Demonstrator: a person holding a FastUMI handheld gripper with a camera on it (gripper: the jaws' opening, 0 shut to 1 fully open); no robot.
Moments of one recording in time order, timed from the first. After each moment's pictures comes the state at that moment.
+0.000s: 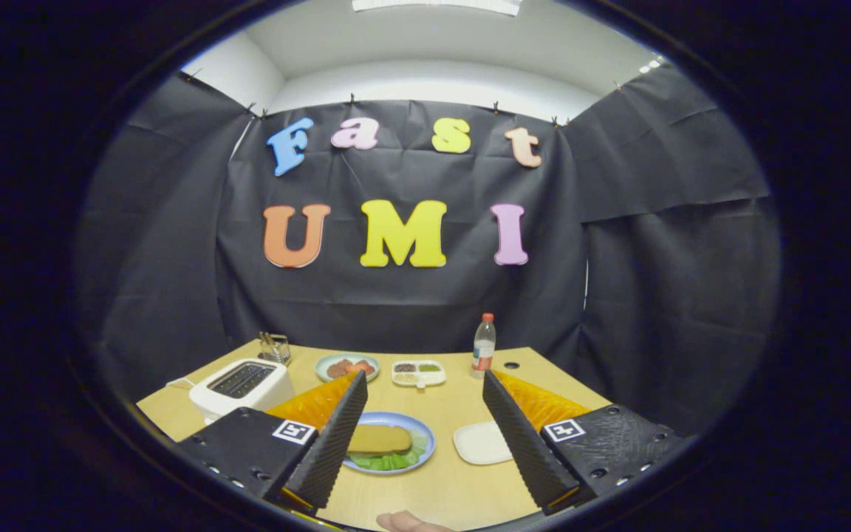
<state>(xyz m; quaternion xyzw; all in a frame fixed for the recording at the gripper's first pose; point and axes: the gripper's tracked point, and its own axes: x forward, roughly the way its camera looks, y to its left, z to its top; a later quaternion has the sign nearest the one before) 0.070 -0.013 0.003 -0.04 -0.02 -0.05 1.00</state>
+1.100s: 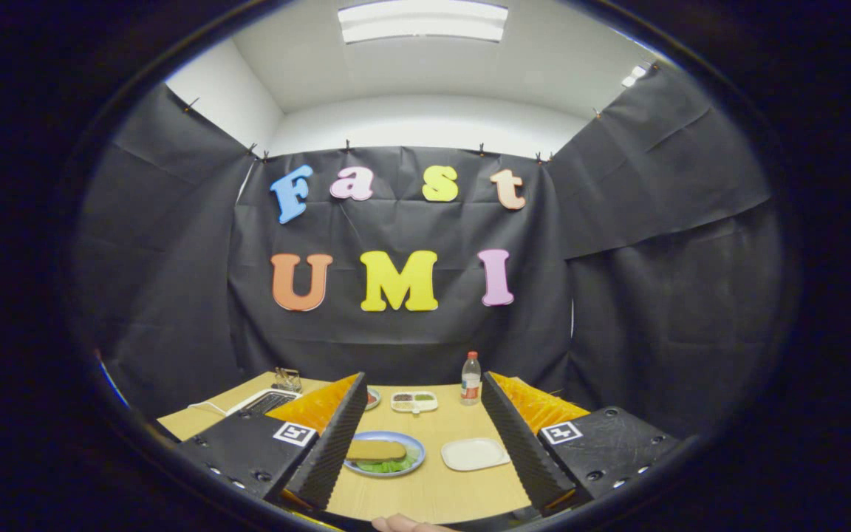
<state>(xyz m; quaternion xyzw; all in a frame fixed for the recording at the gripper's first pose) -0.025 -0.023 0.049 -0.03 -0.07 -0.05 1.00</state>
